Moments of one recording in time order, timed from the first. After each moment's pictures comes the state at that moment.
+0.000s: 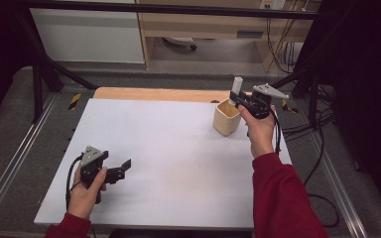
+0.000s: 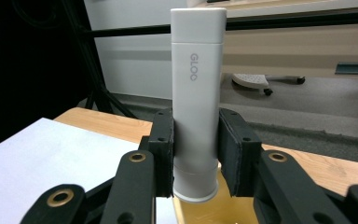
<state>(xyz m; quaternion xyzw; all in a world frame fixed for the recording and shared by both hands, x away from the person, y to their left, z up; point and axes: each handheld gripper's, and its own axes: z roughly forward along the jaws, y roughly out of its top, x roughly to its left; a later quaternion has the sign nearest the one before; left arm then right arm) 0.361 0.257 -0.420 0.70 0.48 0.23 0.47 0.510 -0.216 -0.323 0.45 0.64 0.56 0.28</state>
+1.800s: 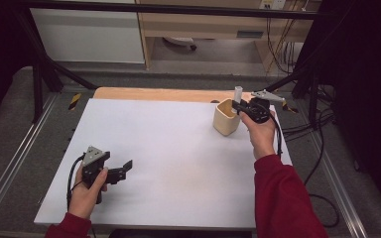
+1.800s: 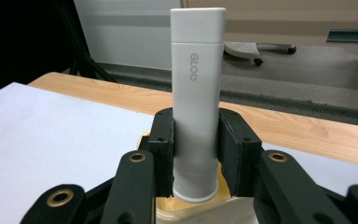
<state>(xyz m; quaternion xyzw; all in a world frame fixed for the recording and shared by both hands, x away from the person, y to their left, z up) 0.362 0.255 -0.422 0.71 0.48 0.22 0.46 0.520 -0.227 -0.352 0.48 0.67 0.50 0.27</state>
